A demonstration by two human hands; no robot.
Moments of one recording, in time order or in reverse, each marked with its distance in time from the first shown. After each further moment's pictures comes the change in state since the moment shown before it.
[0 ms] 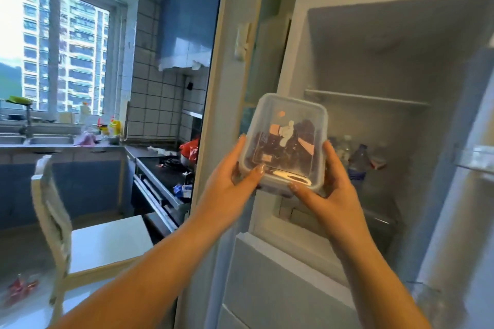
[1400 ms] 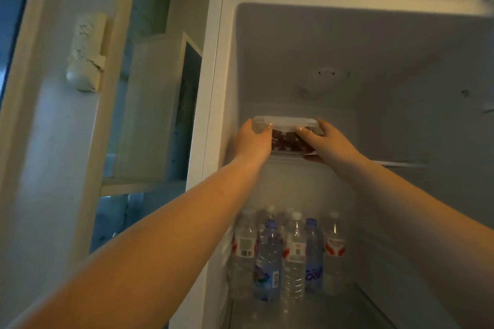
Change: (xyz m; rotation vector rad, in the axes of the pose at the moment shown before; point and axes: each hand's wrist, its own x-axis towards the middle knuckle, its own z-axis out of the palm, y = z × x) left_hand 0.495 -0.142 0.205 -0.143 -0.146 0.041; right_hand 0.441 0.153 -0.140 -0.518 0.407 0.101
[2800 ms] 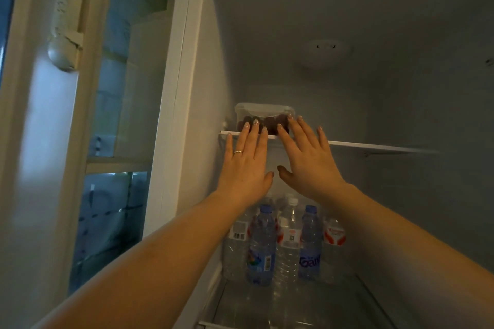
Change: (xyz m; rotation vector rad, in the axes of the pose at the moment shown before) left_hand -0.036 -0.067 0.025 1.234 -0.098 0.516; right_hand -0.016 0.069 0.009 -1.152 -0.031 -0.639
